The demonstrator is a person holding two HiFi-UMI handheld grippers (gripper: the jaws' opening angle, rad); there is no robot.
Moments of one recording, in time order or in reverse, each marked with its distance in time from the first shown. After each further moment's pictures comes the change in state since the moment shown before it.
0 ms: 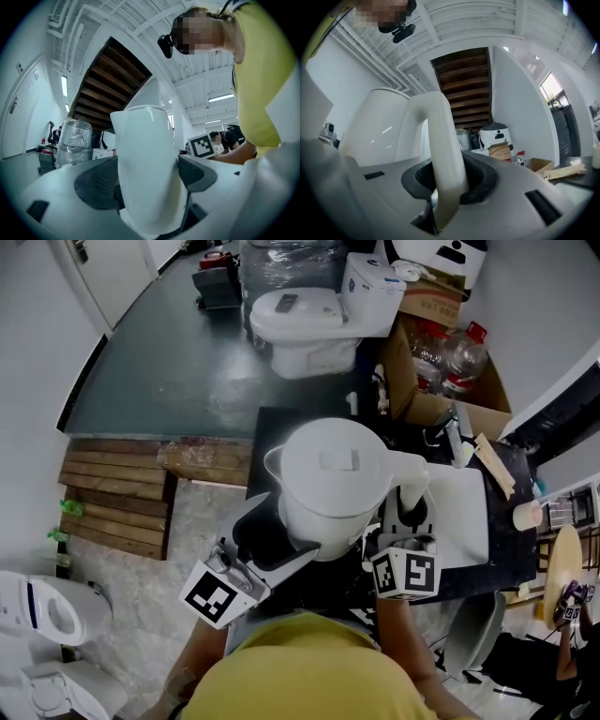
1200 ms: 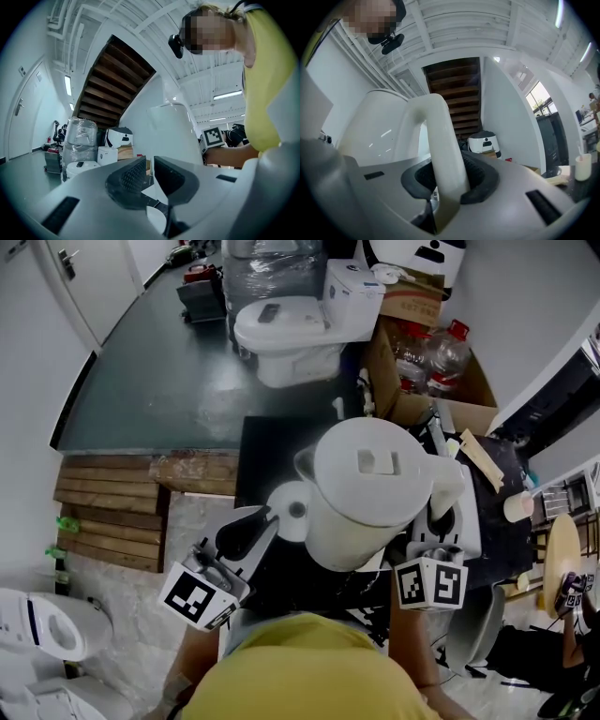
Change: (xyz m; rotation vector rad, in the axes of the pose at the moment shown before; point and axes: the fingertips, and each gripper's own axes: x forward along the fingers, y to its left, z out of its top) left arm -0.010 0.015 0.009 0.022 0.064 0.051; right arm -0.041 -0.053 0.055 0.021 -0.073 -0.123
